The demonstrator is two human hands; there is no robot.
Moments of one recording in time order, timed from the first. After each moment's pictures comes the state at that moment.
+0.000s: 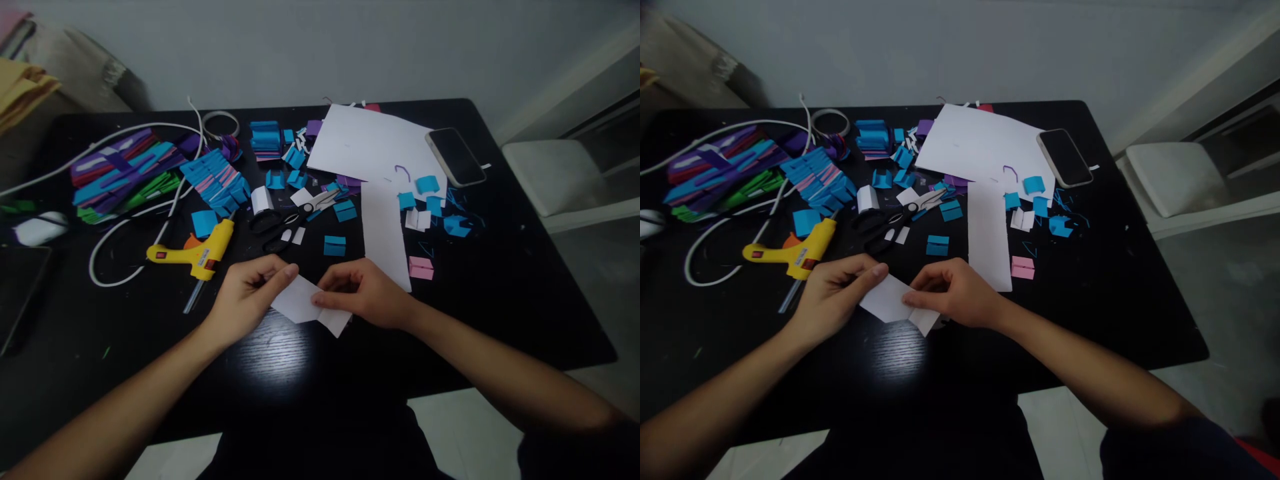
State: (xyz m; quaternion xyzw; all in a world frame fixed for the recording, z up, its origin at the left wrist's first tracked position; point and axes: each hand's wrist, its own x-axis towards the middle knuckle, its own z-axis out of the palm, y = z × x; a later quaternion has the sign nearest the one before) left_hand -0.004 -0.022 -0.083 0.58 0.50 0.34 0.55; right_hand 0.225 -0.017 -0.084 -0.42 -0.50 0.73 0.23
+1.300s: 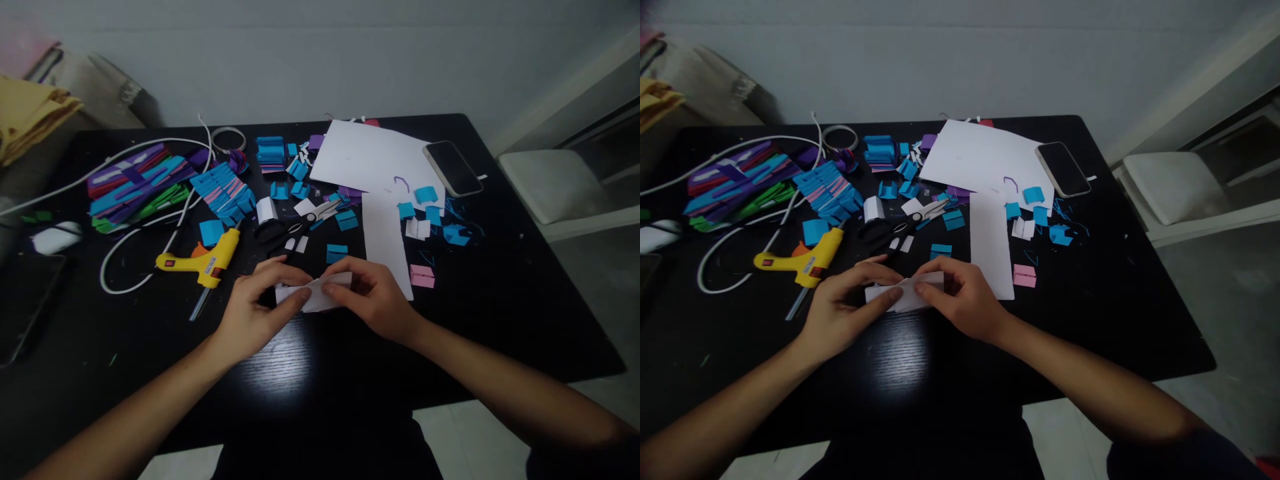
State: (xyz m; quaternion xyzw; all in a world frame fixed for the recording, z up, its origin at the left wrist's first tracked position) left_hand 0.003 -0.027 -0.083 0.70 0.46 0.38 0.39; right_hand 0.219 -0.024 -0.081 -0.45 -0.54 0.62 0.36
